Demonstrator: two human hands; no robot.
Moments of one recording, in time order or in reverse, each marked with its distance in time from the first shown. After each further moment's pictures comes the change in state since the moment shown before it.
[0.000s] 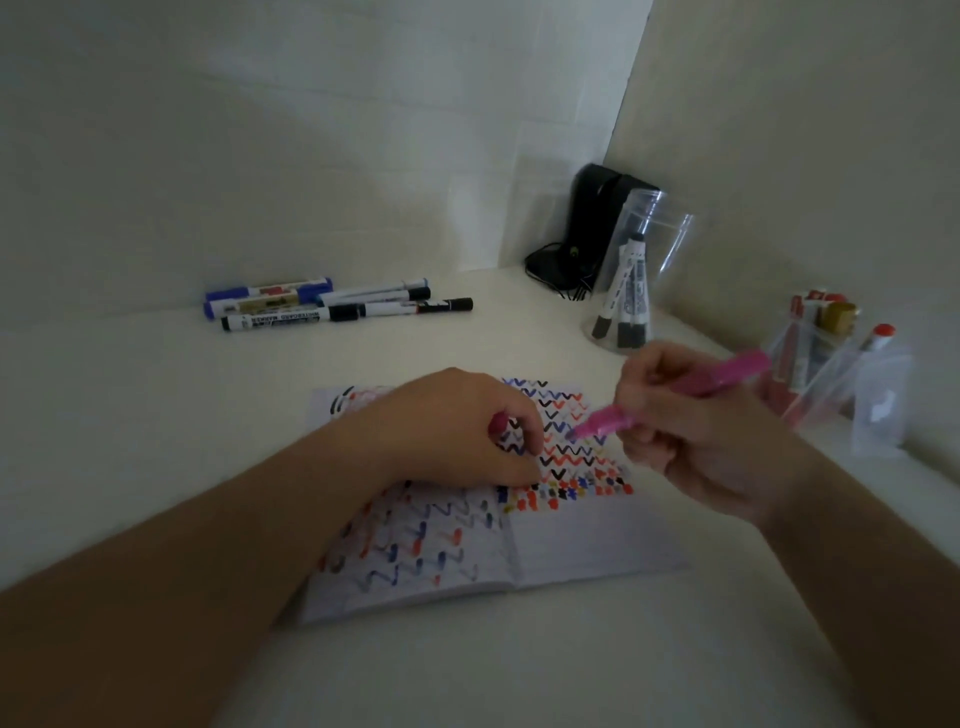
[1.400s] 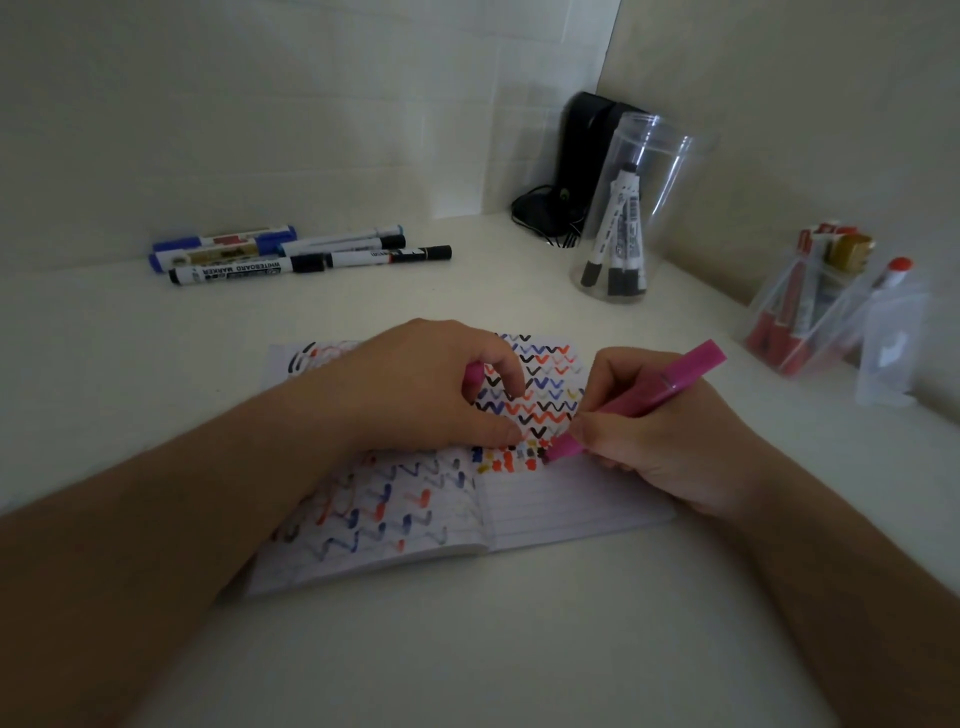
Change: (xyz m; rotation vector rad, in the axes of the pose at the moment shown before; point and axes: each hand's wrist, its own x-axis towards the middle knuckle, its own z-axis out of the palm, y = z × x) left_hand 0.000 0.004 0.007 -0.025 0.055 -0.074; right_hand -0.017 0.024 0.020 -0.525 0.214 0.018
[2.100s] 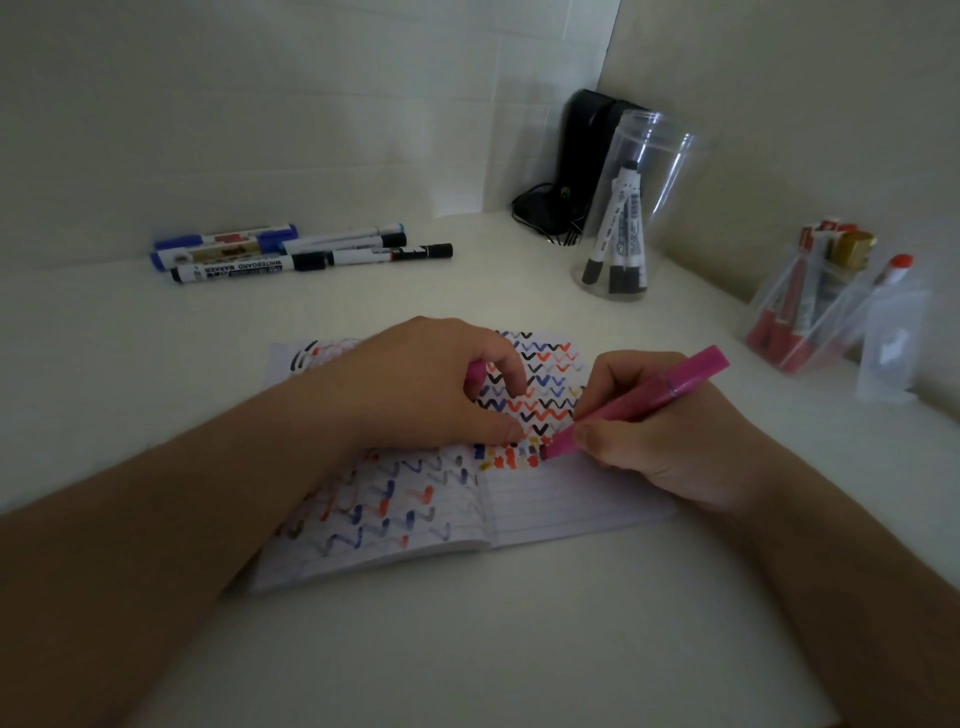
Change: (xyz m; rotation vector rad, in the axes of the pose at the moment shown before) left_hand -0.001 0.001 0.000 0.008 0.005 0.005; right_hand -0.001 0.001 -0.002 -0.008 -0.071 -0.035
